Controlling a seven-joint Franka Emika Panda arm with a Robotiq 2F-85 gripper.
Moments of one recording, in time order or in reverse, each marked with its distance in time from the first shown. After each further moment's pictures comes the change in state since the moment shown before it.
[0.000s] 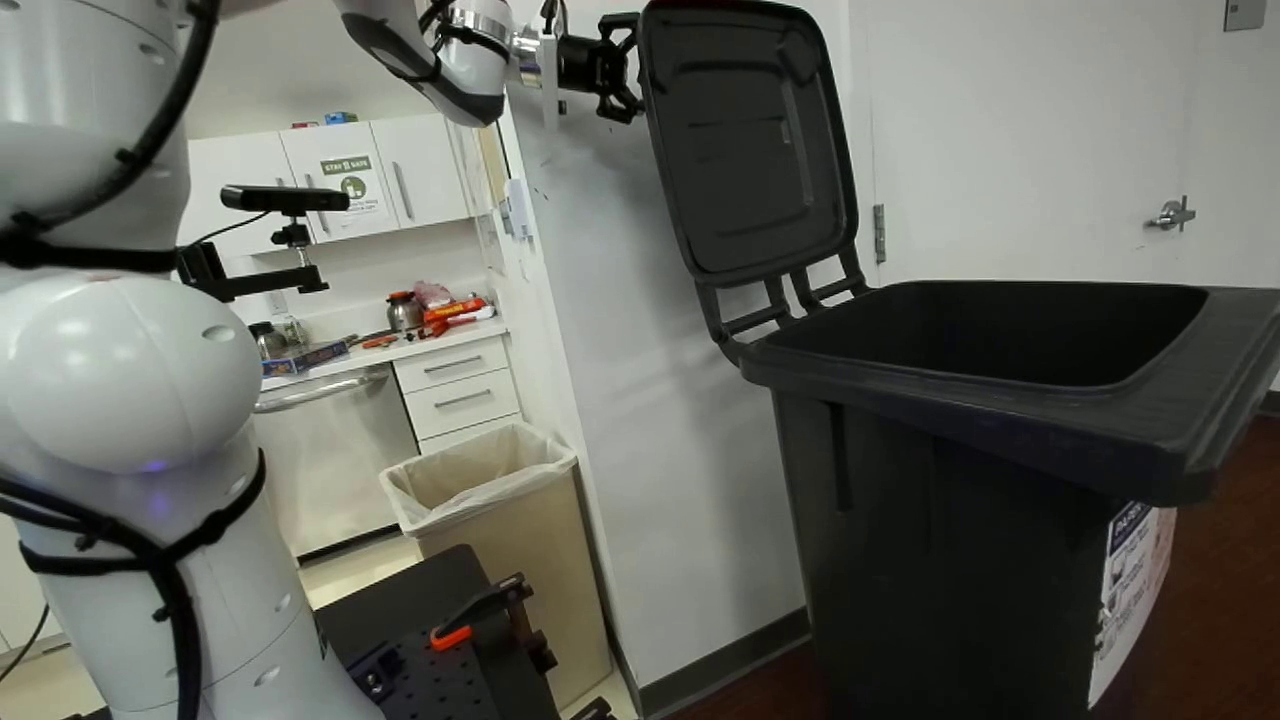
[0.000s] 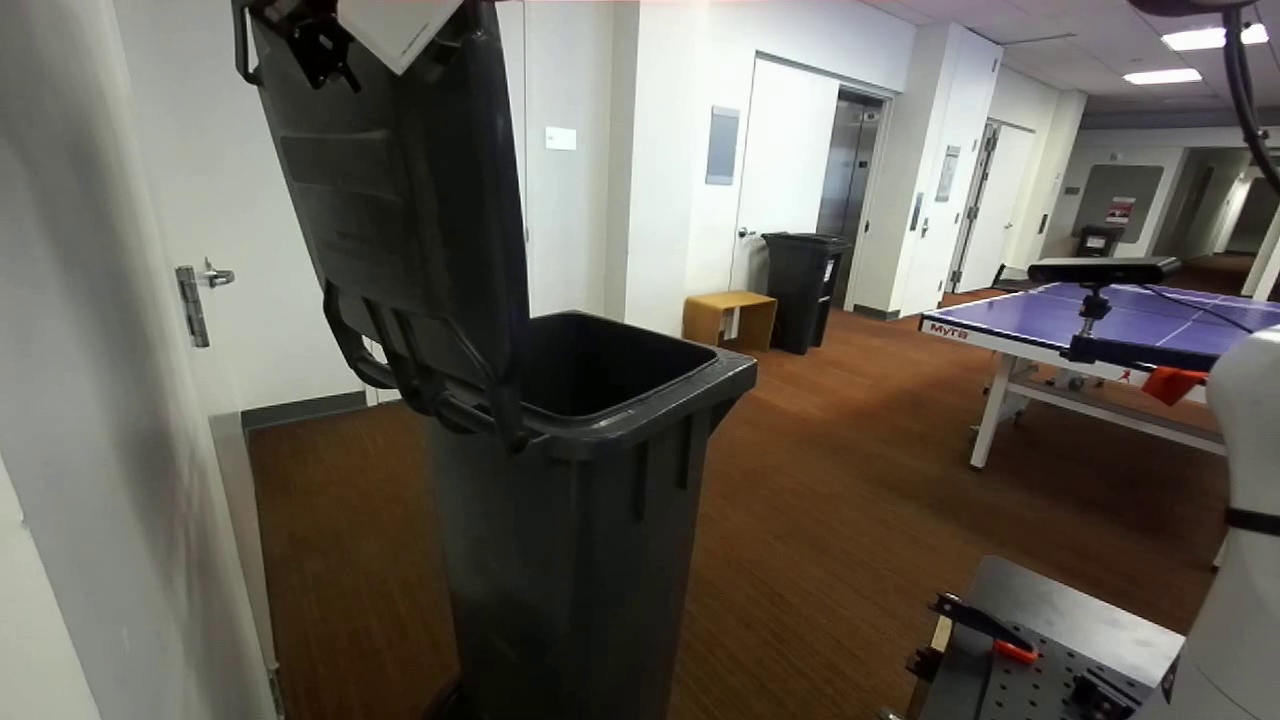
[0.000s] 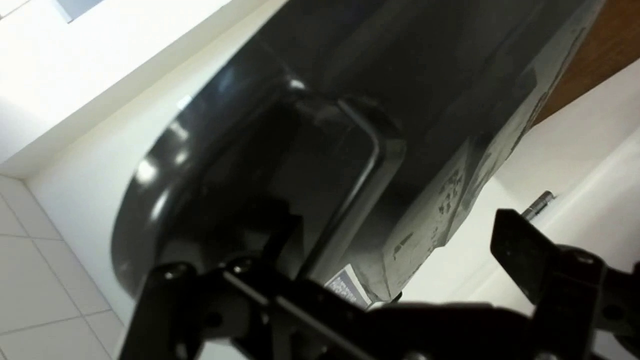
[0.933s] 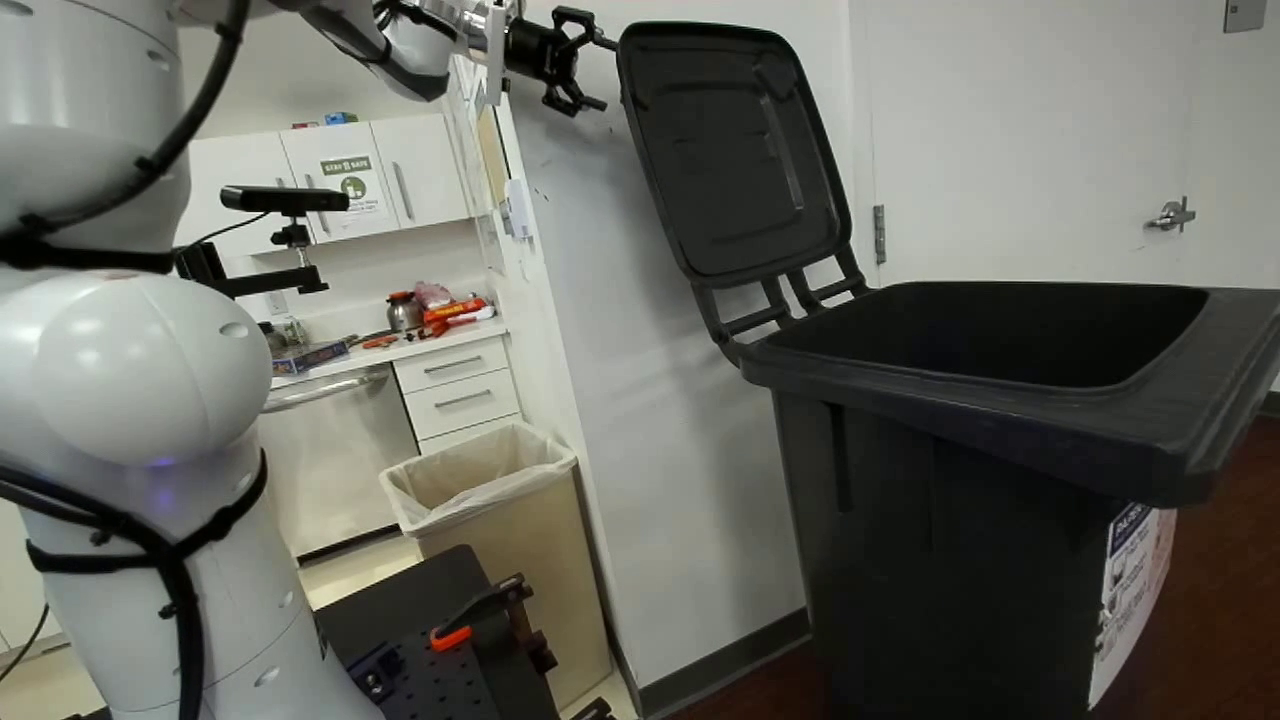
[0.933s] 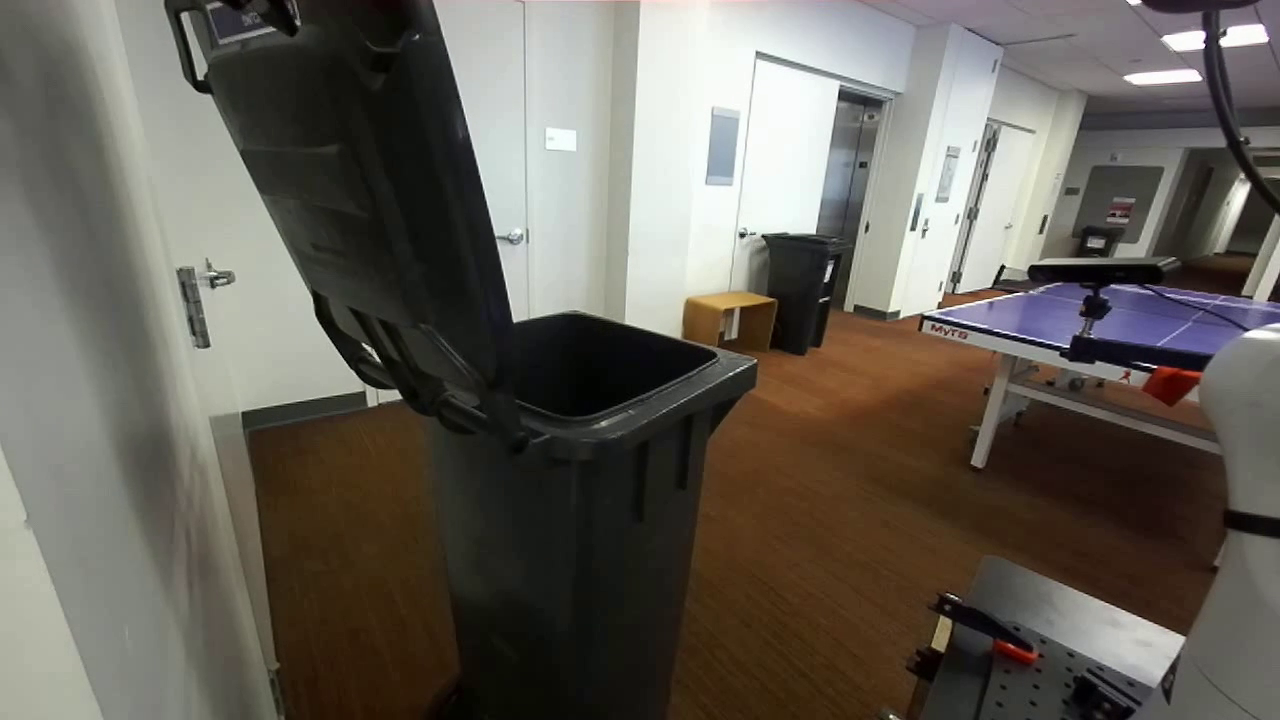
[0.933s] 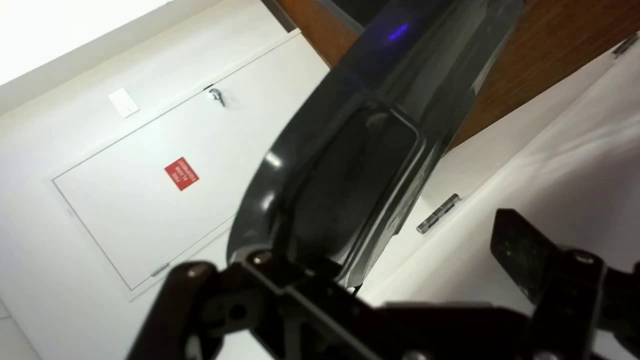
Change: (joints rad) arm 0.061 0.005 0.077 0.129 0.149 -0.113 -0.193
